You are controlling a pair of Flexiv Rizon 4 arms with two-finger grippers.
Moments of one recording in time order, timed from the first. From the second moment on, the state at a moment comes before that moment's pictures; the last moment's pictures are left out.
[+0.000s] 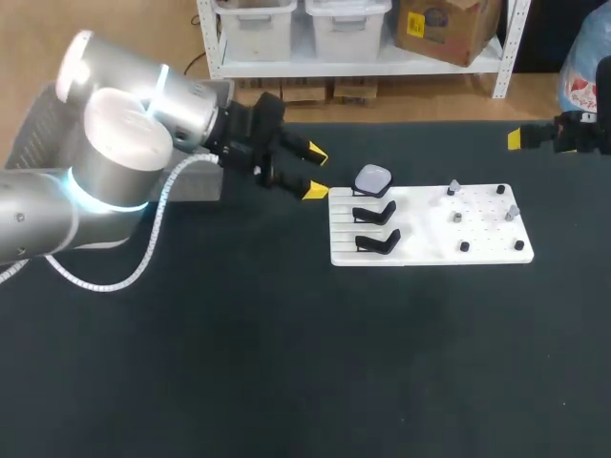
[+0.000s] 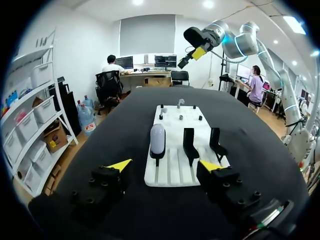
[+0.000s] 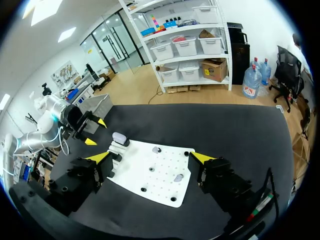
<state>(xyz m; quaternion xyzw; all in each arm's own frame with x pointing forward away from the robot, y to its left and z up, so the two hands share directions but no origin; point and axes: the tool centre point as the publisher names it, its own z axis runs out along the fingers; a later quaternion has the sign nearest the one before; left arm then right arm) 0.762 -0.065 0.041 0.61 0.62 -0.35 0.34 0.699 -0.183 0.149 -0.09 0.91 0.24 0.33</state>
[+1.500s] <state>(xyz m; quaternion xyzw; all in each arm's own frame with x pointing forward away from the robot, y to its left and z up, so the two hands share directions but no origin) 0.773 -0.124 0.014 0.62 0.60 -0.38 0.33 0.699 -0.183 0.149 -0.09 0.91 0.24 0.33</state>
